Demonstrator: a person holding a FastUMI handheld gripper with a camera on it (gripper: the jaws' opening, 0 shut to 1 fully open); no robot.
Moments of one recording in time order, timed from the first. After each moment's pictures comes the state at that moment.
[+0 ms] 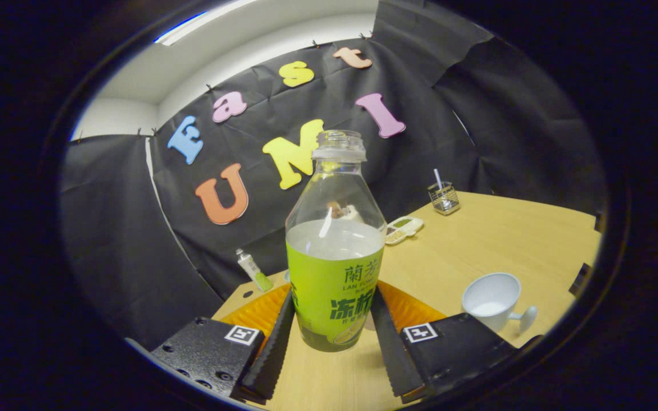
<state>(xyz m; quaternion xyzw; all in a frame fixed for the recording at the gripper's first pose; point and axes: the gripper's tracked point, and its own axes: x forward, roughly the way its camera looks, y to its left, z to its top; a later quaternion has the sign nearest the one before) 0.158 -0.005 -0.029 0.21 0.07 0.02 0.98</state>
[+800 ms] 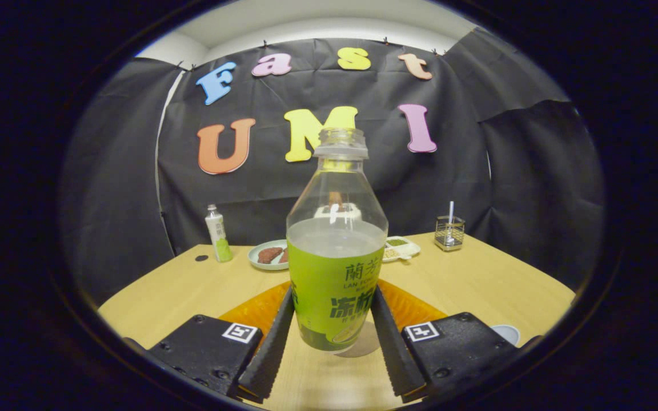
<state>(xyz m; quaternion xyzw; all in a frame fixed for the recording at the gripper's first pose) 0.244 -0.010 -0.055 0.03 0.09 -0.02 1.00</state>
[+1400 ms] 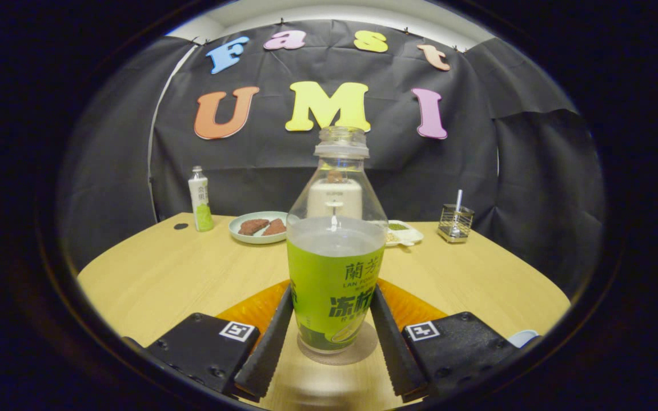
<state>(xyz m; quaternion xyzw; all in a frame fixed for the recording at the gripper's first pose) 0.295 -0.026 -0.110 -0.01 0.13 -0.03 0.99</state>
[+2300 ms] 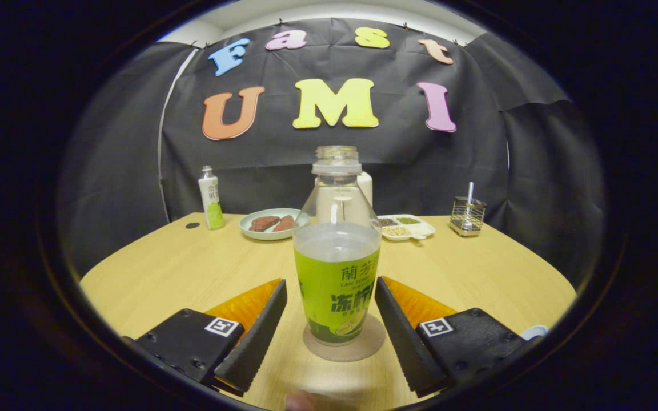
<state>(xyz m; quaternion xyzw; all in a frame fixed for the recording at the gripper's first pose) 0.271 -0.019 -0.106 0.00 0.13 0.01 0.99</state>
